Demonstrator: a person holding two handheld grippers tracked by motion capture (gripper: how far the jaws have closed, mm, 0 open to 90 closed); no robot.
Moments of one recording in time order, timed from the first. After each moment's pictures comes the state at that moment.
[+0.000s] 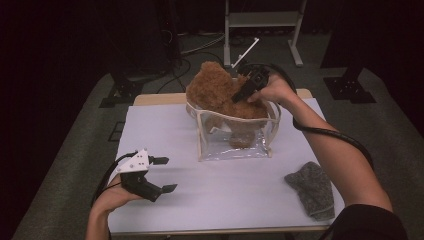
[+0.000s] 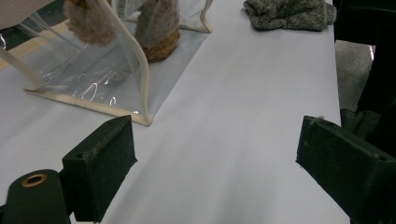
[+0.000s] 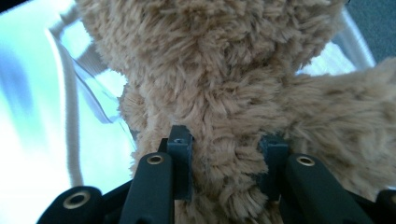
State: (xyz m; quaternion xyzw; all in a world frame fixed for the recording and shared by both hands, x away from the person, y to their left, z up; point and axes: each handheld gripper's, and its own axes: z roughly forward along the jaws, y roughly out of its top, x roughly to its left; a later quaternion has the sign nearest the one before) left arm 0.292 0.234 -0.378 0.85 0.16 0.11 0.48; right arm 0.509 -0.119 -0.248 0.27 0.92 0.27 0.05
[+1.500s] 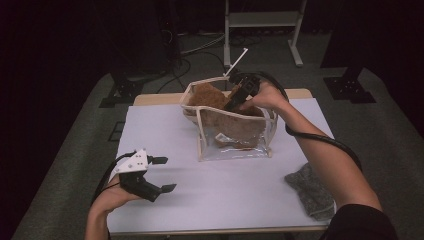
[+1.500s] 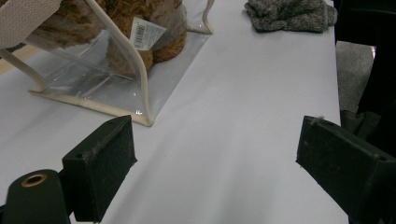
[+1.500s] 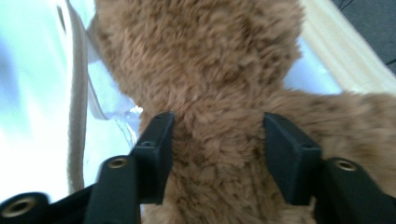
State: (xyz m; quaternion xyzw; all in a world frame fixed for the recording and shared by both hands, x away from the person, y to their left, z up) left arm 0.291 0.236 -0.376 0.85 0.16 0.11 0.48; right arm 0.514 -0.099 -0.274 0.26 0.93 0.25 0.04
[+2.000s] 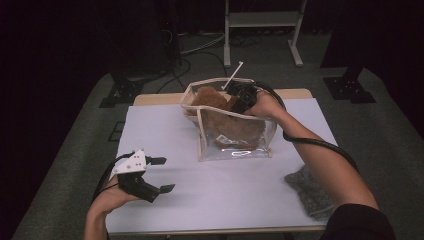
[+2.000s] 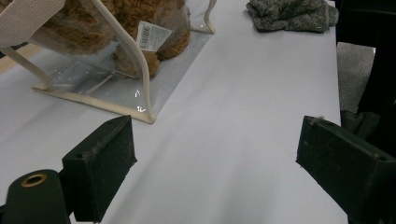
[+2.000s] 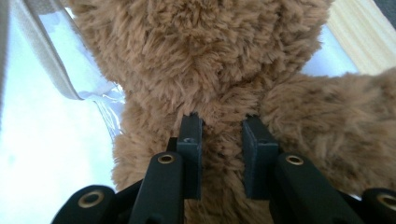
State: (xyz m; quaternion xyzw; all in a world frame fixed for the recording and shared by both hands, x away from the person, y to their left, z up) left arm 0.289 0.239 -0.376 0.85 0.16 0.12 0.48; right arm 0.513 -0.095 -0.312 0.25 0.94 0.22 0.04
